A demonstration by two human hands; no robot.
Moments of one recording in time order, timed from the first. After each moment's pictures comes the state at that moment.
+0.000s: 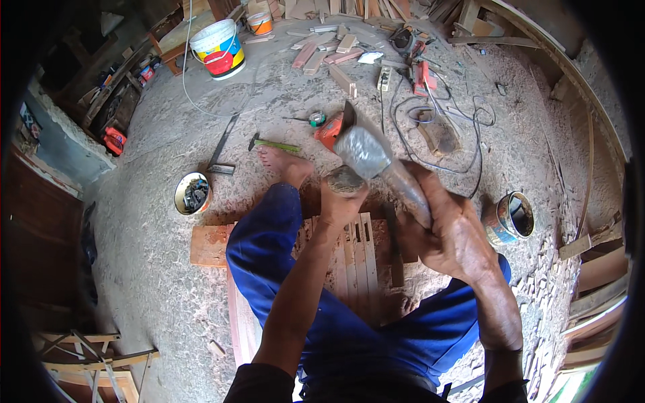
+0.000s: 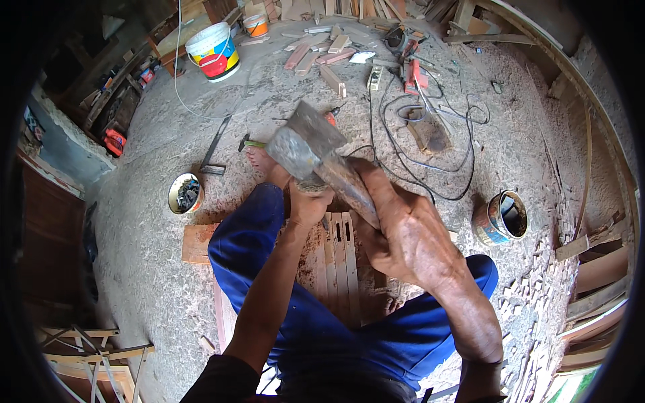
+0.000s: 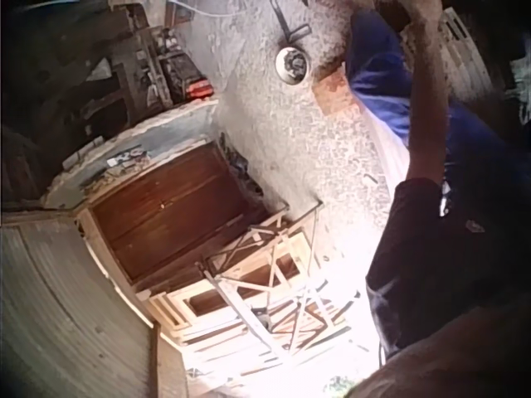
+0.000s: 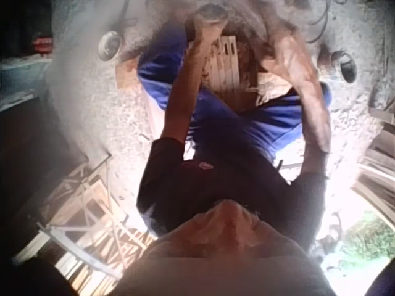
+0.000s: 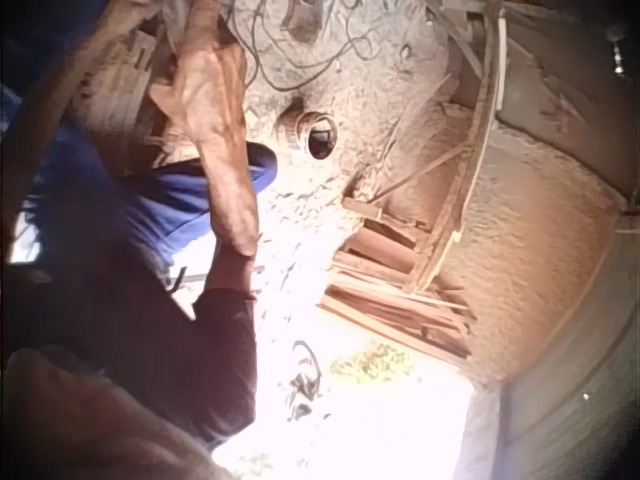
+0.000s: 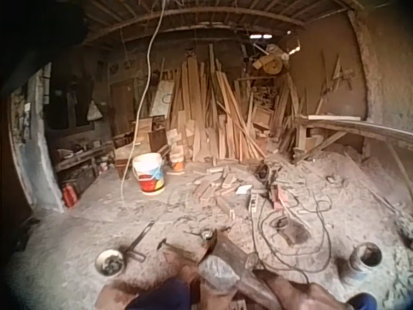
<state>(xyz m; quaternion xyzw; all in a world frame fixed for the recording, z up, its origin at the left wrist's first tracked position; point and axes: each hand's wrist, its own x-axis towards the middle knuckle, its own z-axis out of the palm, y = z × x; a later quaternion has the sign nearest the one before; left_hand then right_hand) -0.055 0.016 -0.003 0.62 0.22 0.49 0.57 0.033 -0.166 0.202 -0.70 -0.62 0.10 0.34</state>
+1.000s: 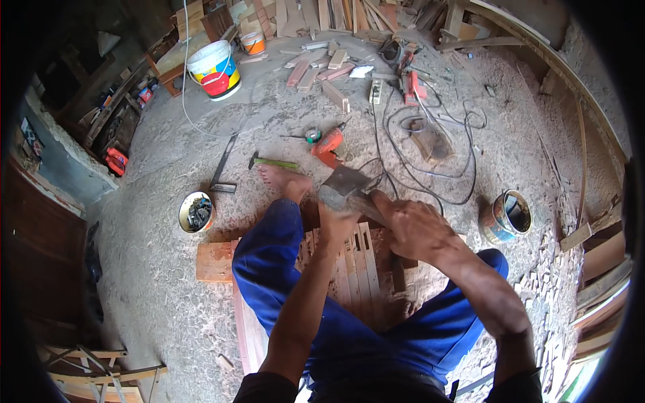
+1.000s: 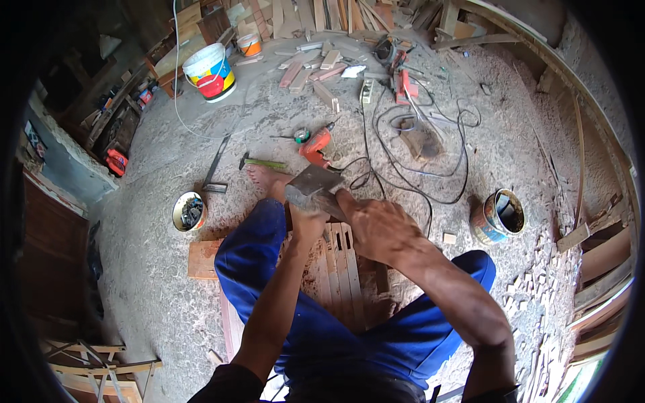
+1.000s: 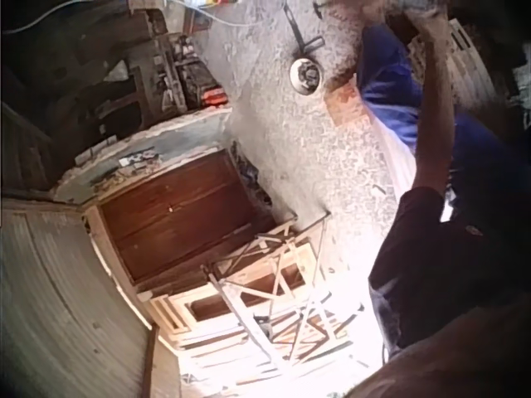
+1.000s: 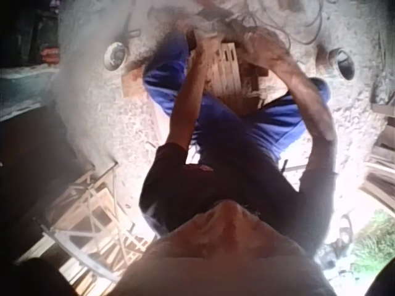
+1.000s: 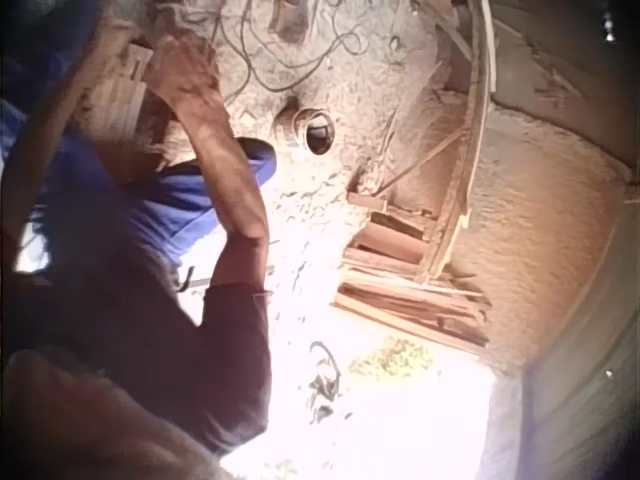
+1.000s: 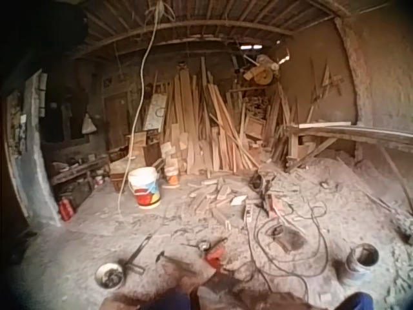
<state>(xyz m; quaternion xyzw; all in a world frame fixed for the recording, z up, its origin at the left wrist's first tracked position) -0.055 0.000 0.002 0.64 0.17 0.50 0.56 0.049 -0.143 0.154 -0.73 -0.67 0.12 0.05</state>
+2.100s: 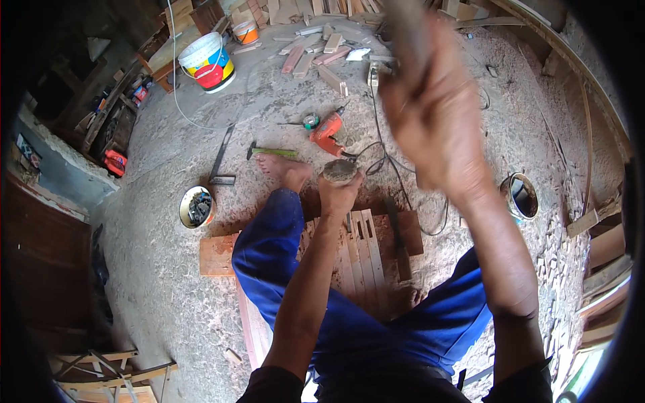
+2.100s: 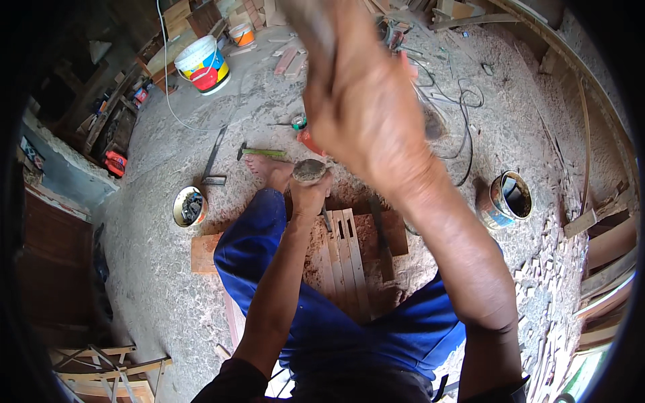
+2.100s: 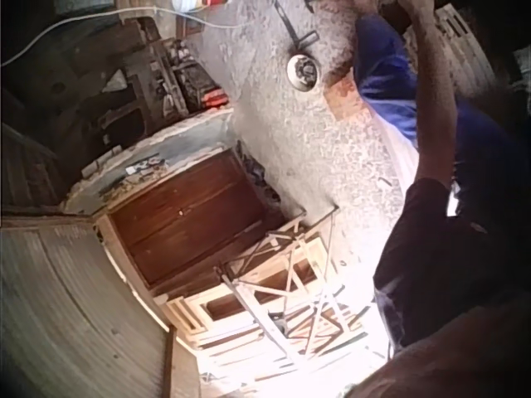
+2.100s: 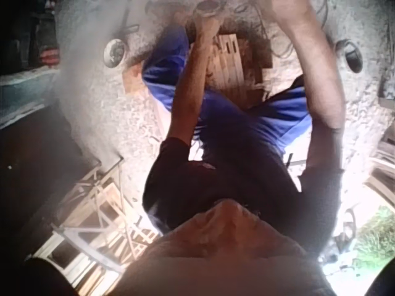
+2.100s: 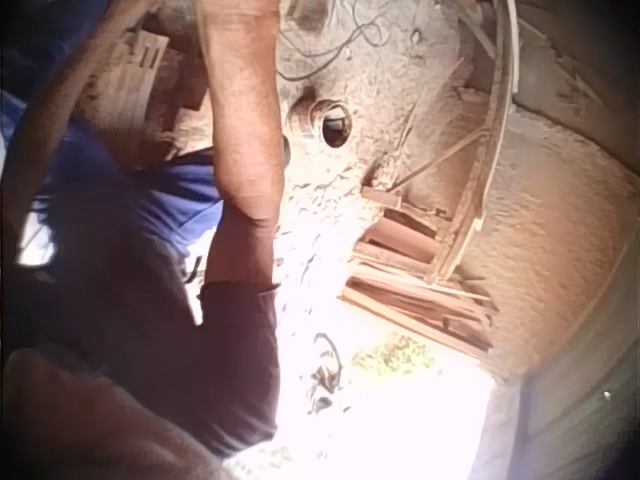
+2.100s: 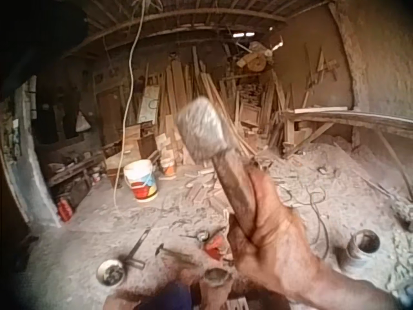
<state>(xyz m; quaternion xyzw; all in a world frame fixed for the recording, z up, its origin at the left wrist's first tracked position) -0.032 0.029 -0.025 0.64 0.26 0.43 0.58 0.053 -0.093 0.244 -0.66 -0.63 -0.09 0.41</state>
